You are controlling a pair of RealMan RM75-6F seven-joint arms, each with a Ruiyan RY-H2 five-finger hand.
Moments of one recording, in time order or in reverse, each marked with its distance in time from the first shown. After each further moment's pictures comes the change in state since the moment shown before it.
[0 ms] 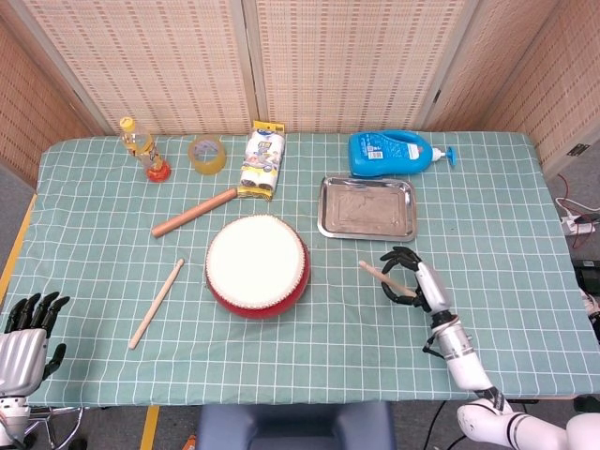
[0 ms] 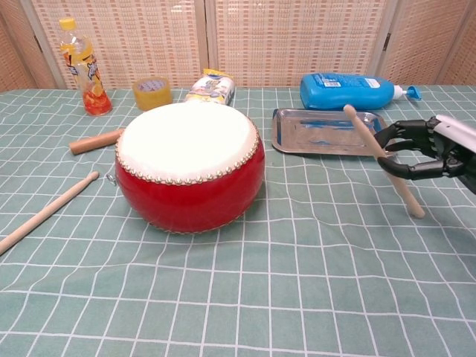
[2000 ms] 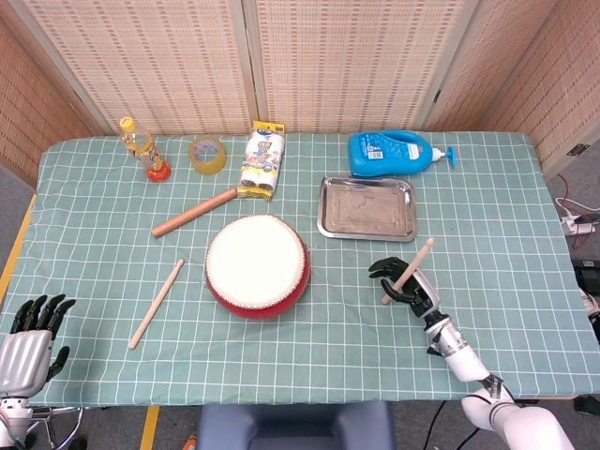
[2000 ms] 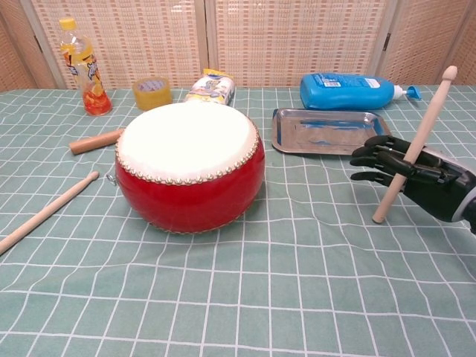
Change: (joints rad) left arm -0.006 0.017 0.017 -0.017 0.009 -0.023 0.014; right arm 0.064 -0.225 -0.168 0.589 -0.168 0.064 1.135
